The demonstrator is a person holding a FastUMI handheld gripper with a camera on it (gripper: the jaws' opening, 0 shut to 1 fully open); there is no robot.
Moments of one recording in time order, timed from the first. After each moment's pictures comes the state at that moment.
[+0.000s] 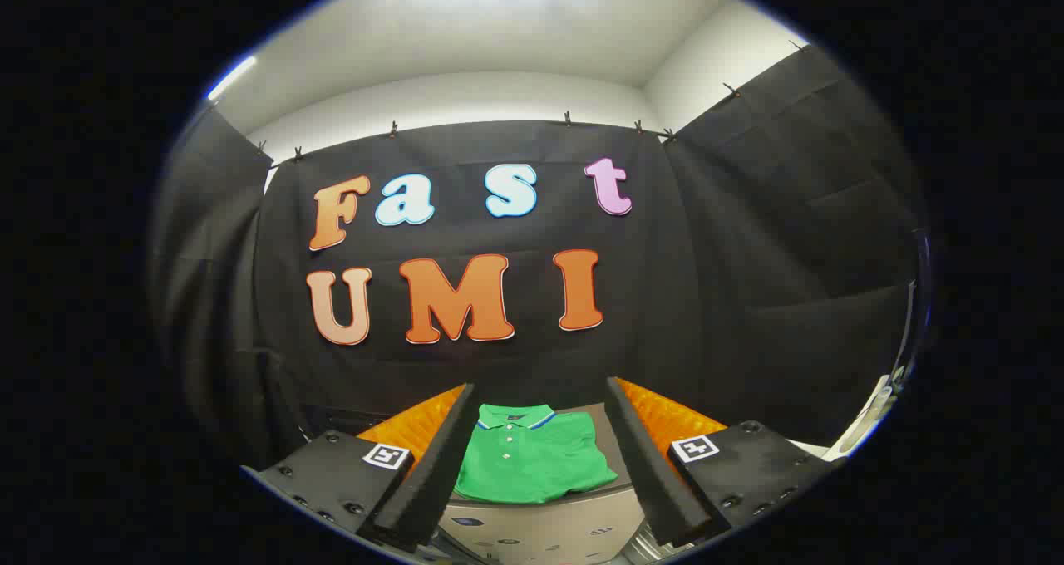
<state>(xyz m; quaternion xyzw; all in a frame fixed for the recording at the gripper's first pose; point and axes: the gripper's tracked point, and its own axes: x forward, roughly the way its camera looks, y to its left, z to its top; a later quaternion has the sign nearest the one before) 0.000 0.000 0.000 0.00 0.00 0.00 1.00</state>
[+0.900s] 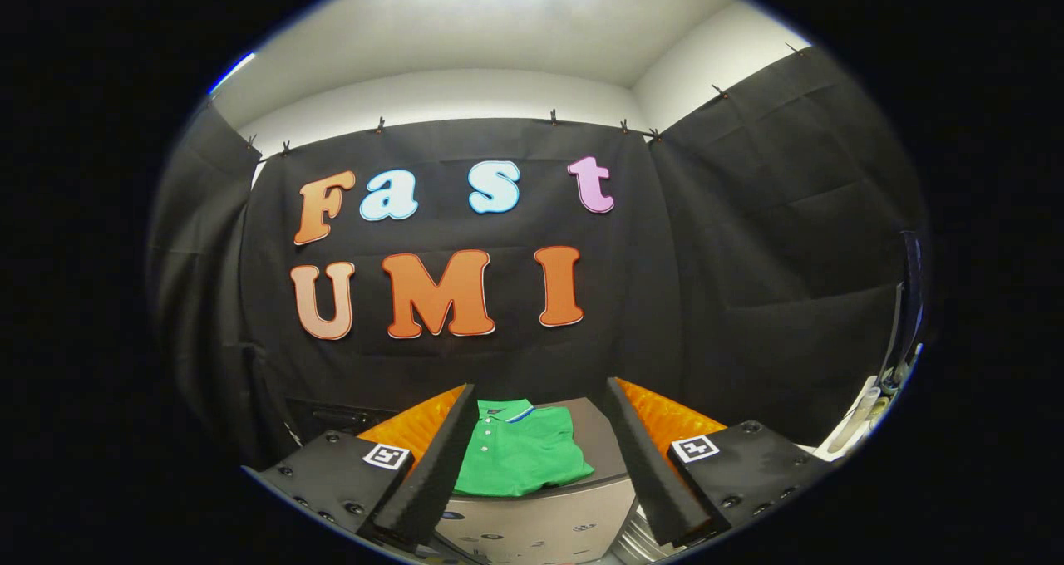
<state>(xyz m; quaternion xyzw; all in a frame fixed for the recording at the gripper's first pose) -0.010 -0.022 -0.005 0.00 0.01 -0.03 1.00</state>
